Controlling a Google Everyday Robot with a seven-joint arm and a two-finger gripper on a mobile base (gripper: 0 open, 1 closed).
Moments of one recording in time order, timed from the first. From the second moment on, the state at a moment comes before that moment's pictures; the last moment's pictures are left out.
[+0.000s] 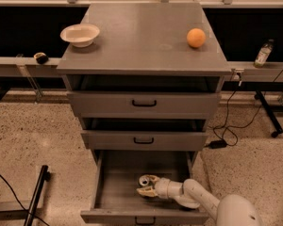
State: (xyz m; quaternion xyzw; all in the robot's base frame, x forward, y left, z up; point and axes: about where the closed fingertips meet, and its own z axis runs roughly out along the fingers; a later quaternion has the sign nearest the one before) arm 0.593 -0.023 0.167 -0.43 0.69 0.35 0.47
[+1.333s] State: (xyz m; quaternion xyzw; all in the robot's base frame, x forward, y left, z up) arm 0.567 -0.081 0.474 -0.52 0.59 0.22 0.58
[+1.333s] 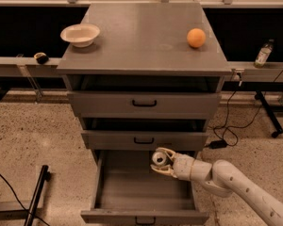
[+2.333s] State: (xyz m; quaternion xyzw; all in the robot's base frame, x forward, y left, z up) arm 0.527 -0.031 0.590 -0.57 0.53 0.30 0.54
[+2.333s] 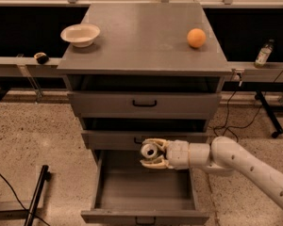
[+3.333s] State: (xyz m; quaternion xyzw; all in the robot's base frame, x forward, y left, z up) arm 0.528 -0.071 0.751 -0.59 0.57 0.26 0.51
